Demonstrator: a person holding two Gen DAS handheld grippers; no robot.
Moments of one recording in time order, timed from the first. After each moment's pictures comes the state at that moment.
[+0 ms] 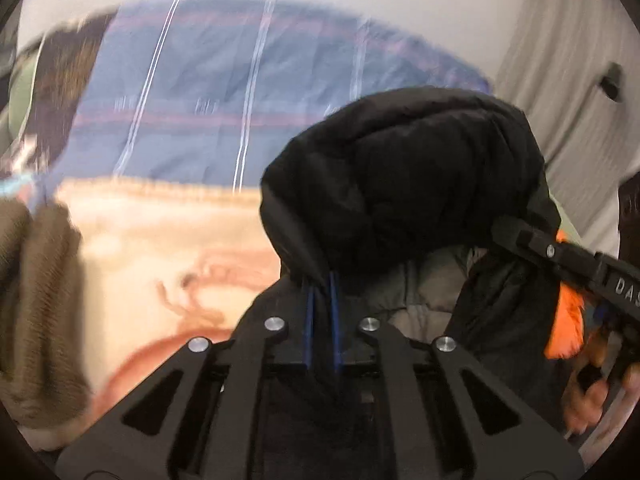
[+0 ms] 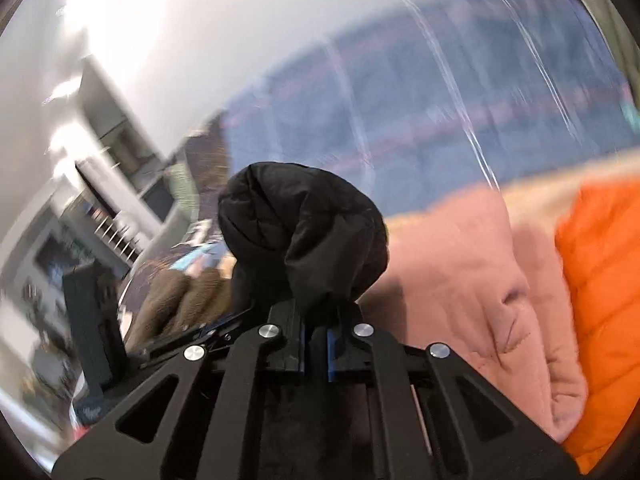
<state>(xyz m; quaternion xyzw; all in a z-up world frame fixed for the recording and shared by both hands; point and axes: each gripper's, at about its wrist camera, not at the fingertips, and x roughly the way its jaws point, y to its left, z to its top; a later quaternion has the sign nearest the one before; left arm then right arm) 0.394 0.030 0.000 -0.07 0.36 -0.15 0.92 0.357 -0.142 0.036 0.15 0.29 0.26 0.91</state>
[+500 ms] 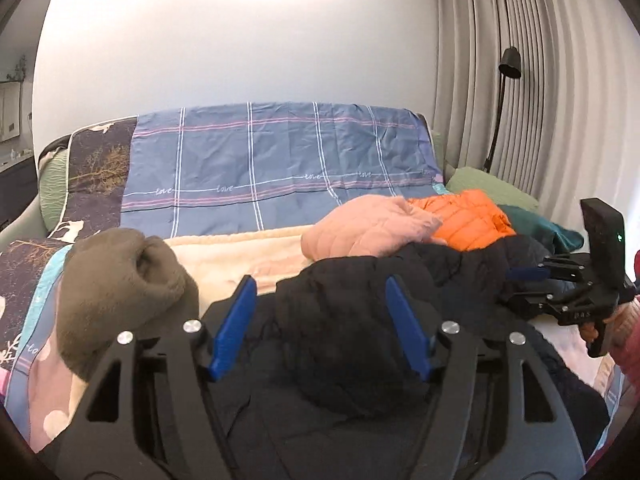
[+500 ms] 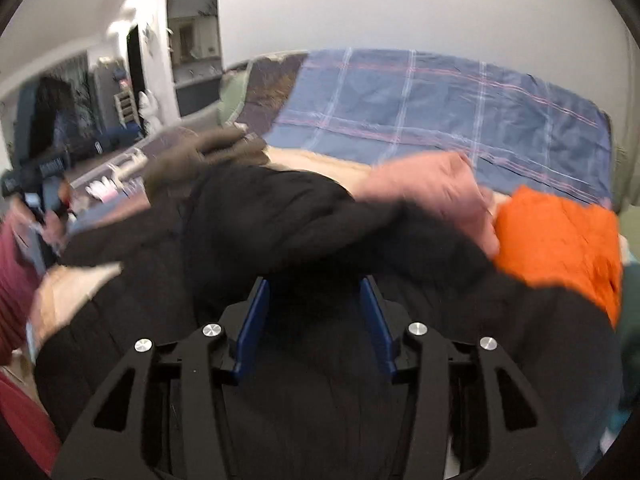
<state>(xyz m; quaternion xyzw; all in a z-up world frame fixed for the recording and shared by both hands) 0.113 0.111 0.038 0.01 0.22 -0.17 0.96 0.099 -0.152 -0.010 -0.06 0.31 0.25 0.91</state>
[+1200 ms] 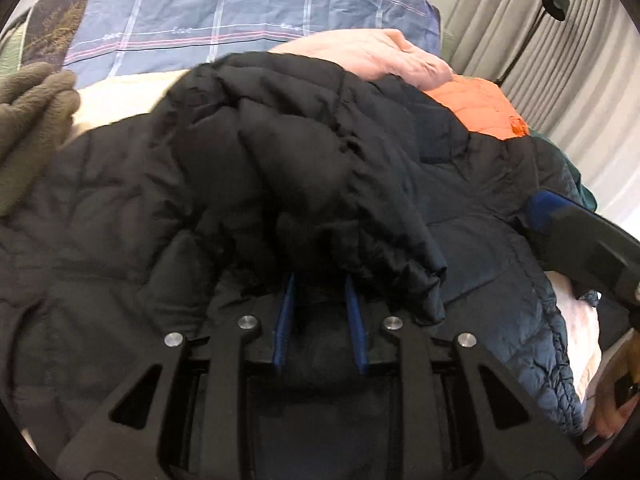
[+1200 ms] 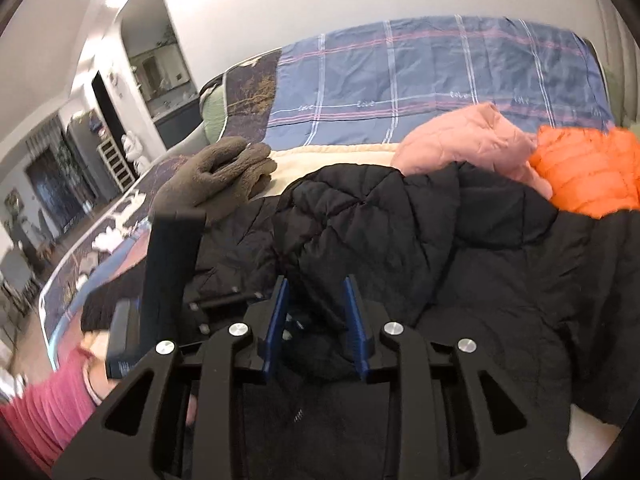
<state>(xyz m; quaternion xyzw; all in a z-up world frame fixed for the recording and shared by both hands) 0.174 0.014 -0.115 -0.05 0.44 -0.20 0.87 0.146 -0.093 -0.050 0.08 0.35 0.23 0.90</state>
